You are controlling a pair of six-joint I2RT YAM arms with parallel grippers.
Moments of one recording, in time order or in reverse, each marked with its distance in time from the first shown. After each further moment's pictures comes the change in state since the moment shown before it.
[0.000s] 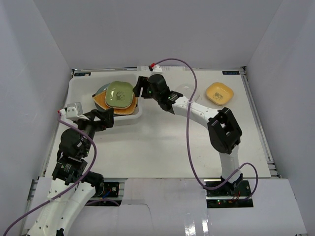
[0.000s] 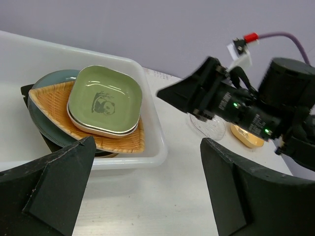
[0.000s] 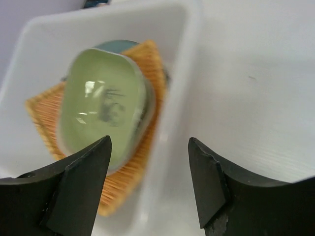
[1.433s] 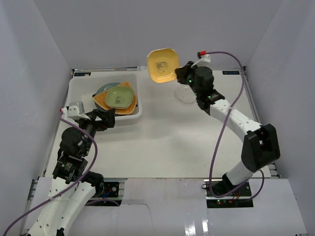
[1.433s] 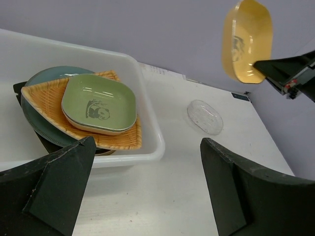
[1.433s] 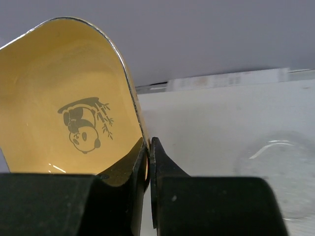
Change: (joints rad) left arm 0.002 0.015 0.000 0.000 0.034 0.000; right arm -0.388 -0.508 -0.490 0.238 -0.035 -0.056
